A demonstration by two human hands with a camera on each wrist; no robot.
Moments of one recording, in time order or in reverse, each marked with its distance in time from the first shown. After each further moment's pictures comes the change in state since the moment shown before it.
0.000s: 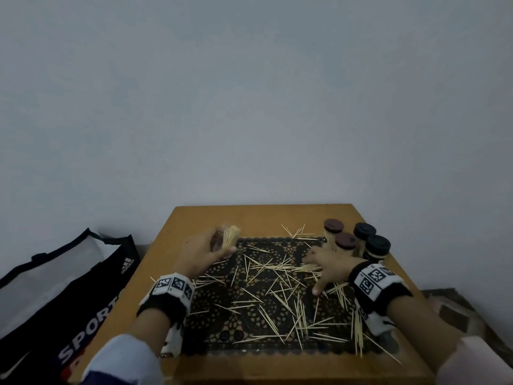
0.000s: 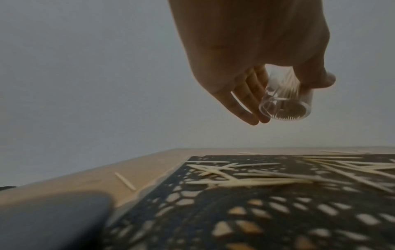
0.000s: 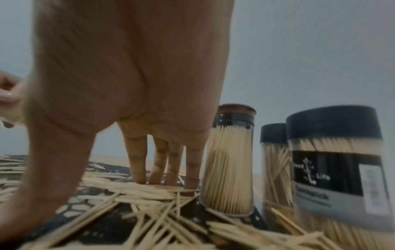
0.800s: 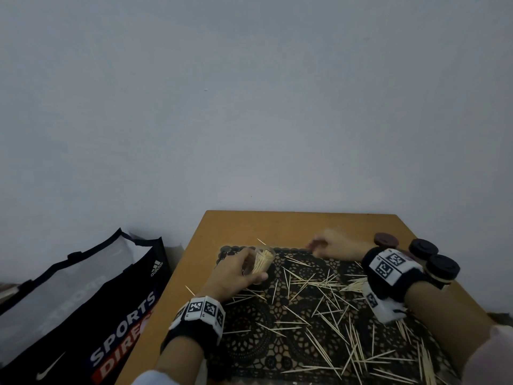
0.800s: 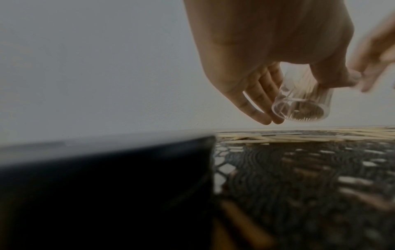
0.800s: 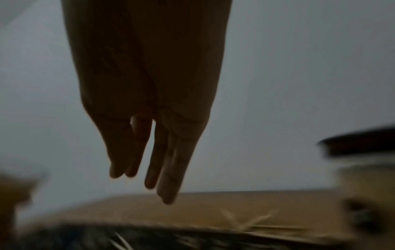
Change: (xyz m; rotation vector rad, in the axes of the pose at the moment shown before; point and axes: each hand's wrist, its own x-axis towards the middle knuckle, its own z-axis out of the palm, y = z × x) left_hand -0.006 -0.043 0.004 0.001 -0.126 -0.044; right_hand 0.066 -0.061 -0.052 0.280 0.187 -0.183
